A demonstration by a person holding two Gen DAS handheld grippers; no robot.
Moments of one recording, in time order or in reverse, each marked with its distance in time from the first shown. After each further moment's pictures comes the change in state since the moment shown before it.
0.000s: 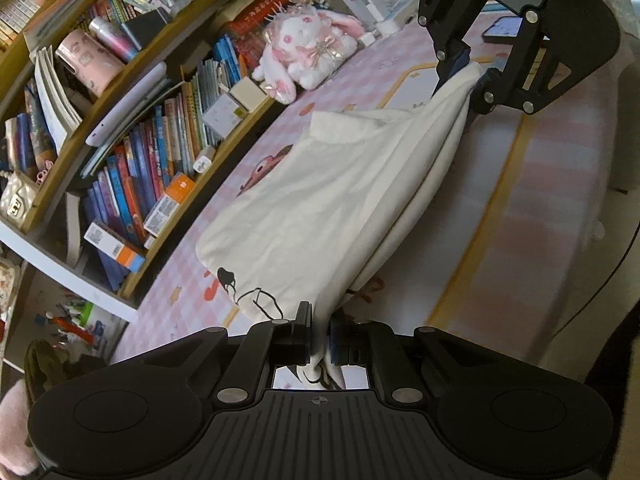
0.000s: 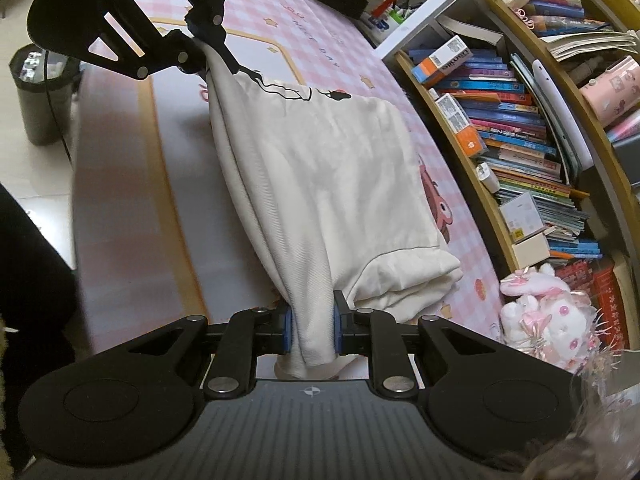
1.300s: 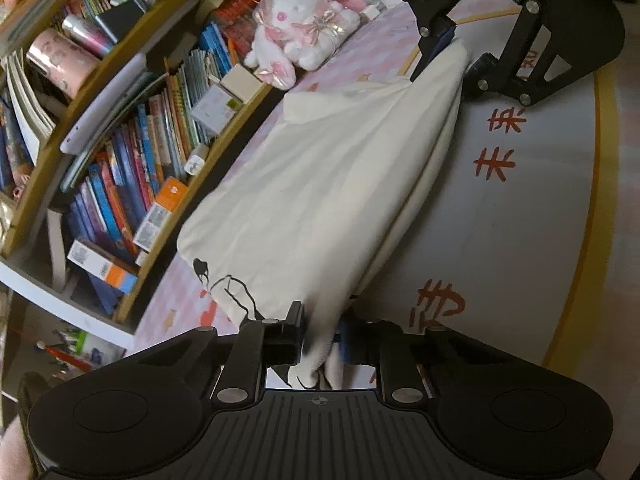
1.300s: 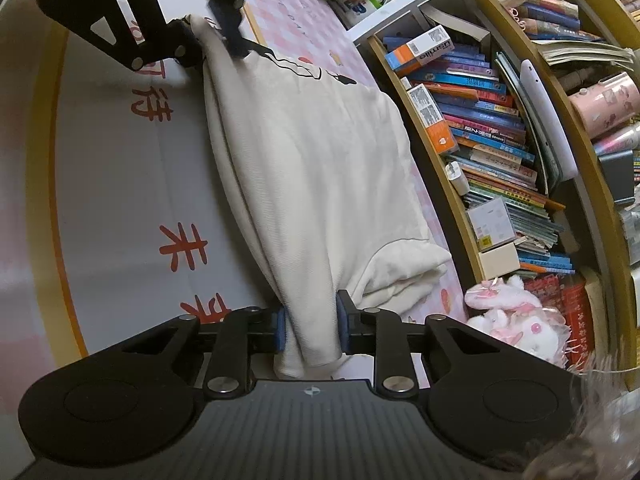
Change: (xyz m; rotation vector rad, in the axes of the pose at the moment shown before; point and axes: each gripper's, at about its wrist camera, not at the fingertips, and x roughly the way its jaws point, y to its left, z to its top) left arm 0.088 0.018 0.002 0.059 0.000 0.032; right arm 0.074 -0.007 0.004 -0.063 0.029 -0.184
